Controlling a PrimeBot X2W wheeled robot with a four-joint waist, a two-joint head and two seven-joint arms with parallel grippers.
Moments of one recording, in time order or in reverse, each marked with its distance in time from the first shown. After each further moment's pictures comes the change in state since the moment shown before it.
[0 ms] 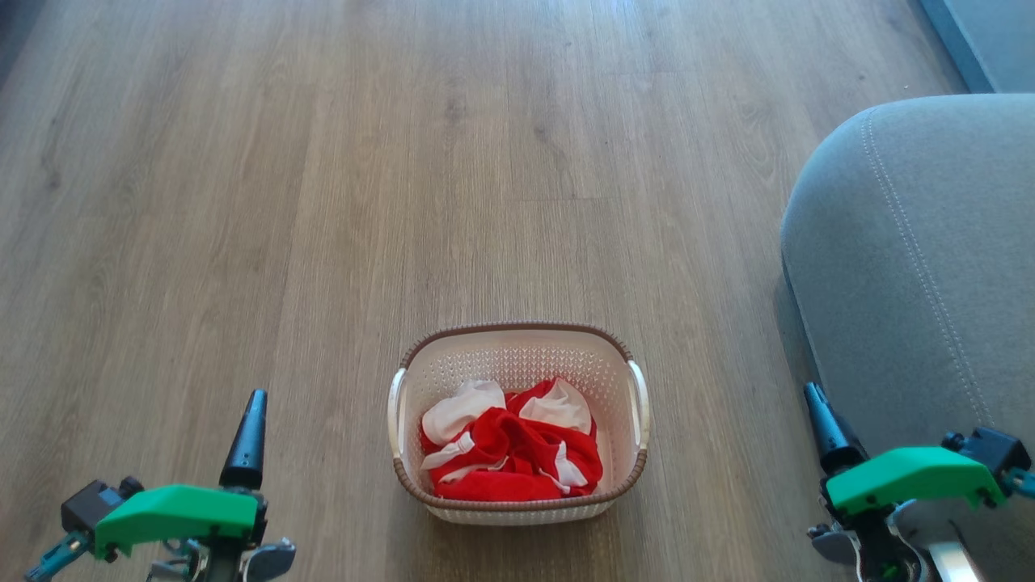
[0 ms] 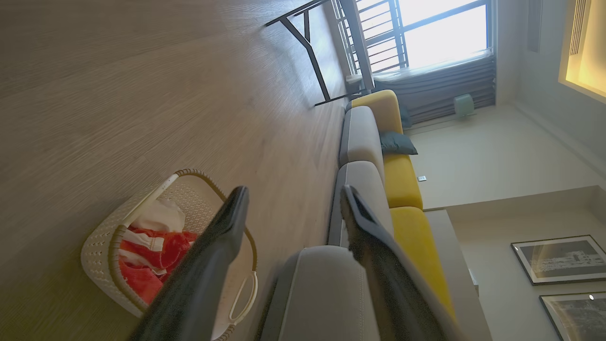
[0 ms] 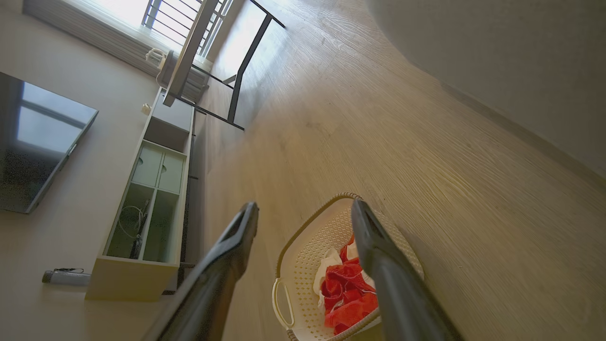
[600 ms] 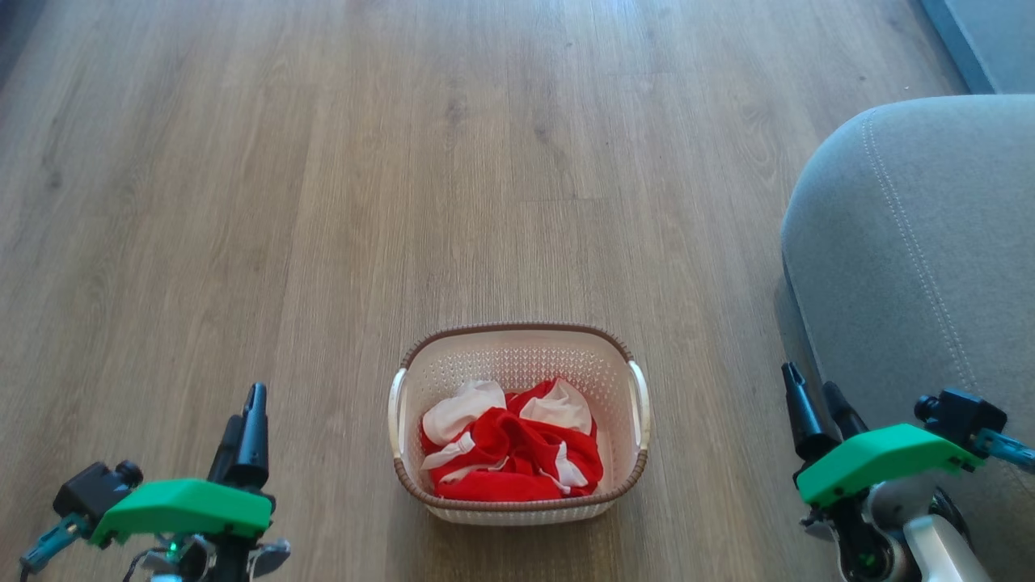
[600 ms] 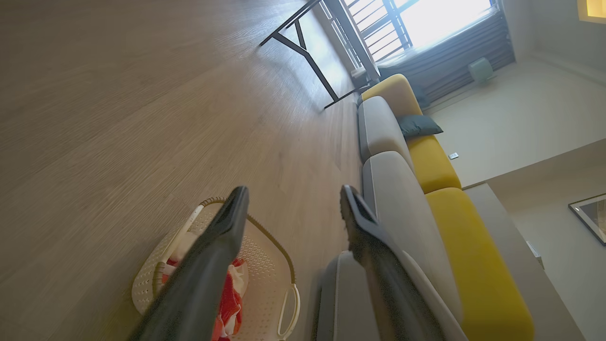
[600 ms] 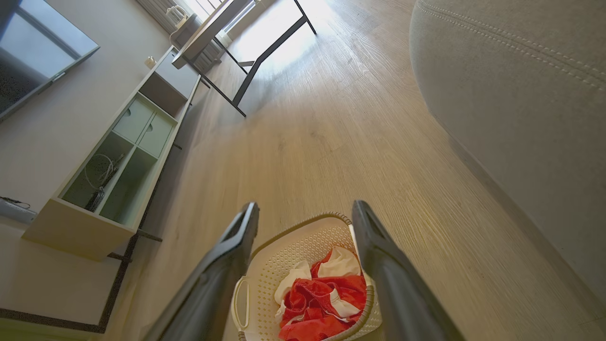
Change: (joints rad) left arm 0.000 0.010 -0.008 -0.018 0.230 0.000 -0.052; right arm -0.042 -0.053 0.102 -0.006 -0.225 0.000 -0.051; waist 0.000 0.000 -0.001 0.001
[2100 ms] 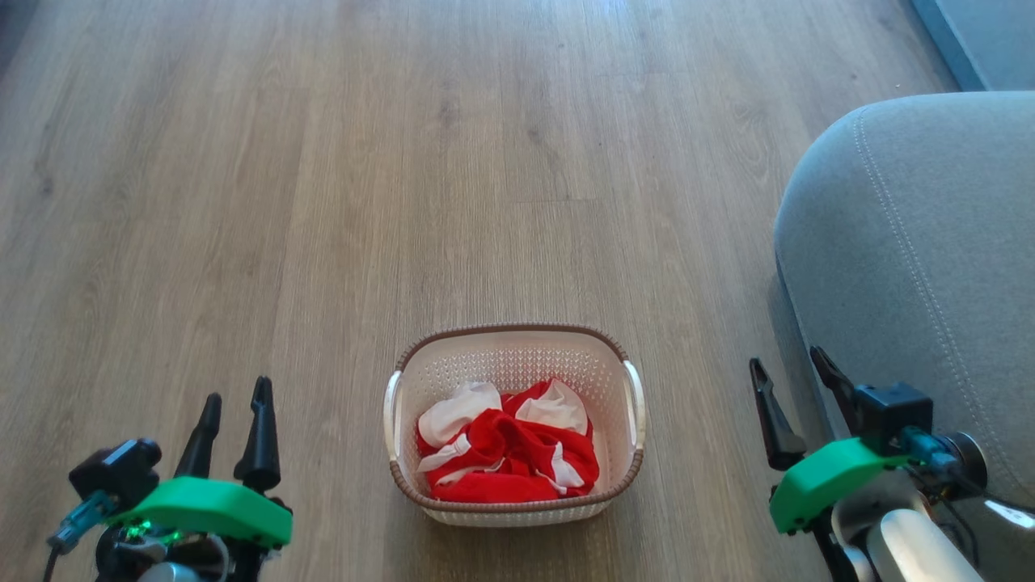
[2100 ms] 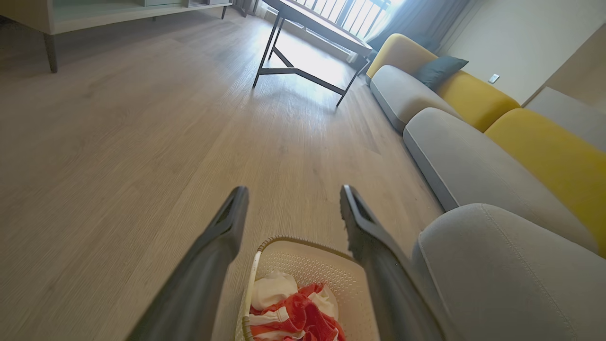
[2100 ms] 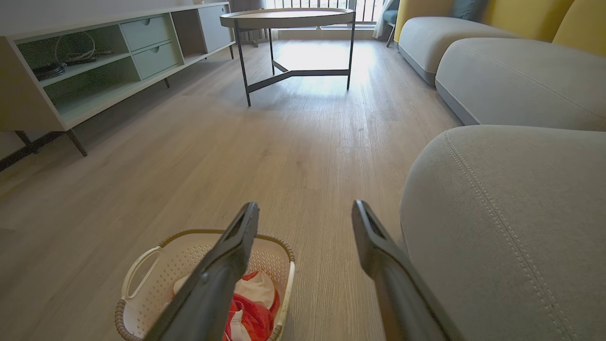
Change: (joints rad) left arm 0.000 0.036 -0.030 -0.011 0.465 -0.001 -0.128; right arm -0.013 -0.086 0.137 -0.028 -0.528 0.000 -0.124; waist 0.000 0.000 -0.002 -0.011
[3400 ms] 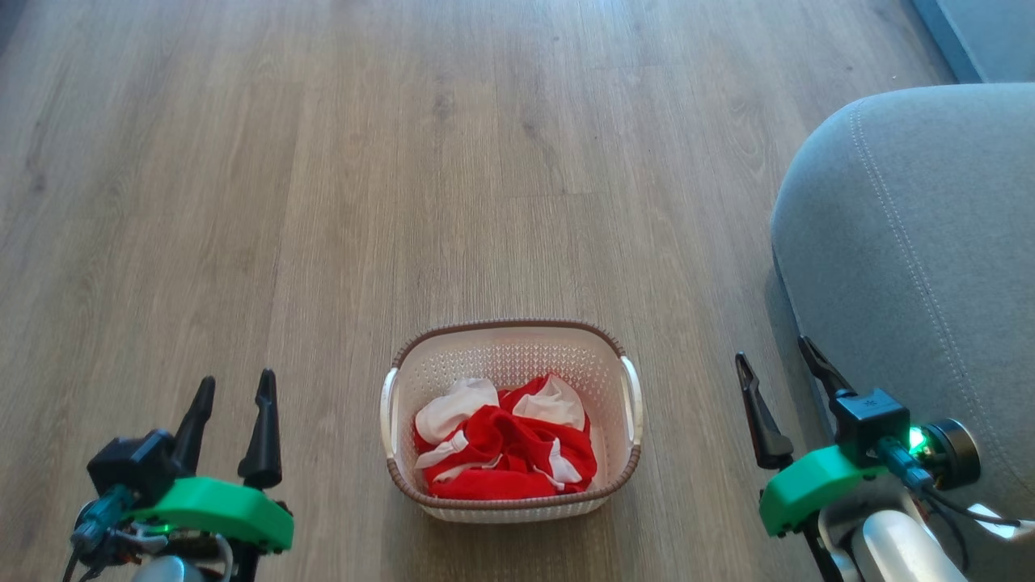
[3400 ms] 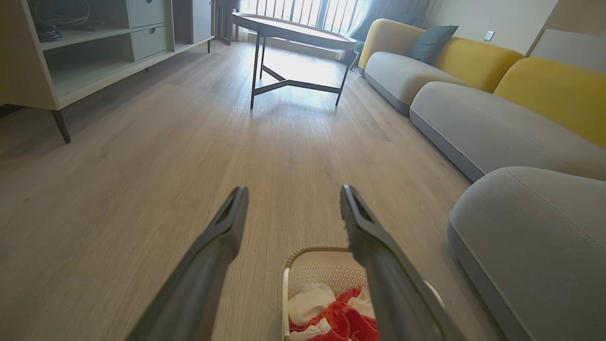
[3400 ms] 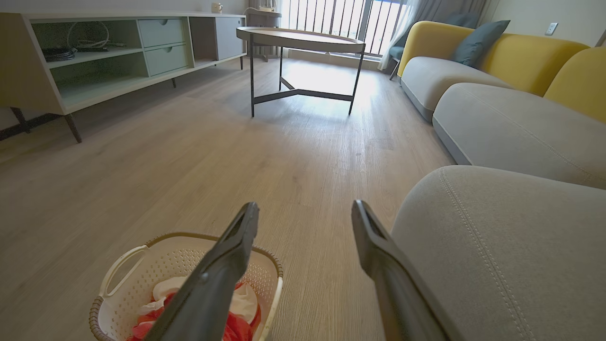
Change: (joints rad) left arm 0.000 0.025 -0.012 -0.023 0.231 0.000 -0.059; right arm -0.001 0.015 0.009 -0.013 -0.153 0.000 -0.062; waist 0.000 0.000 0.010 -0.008
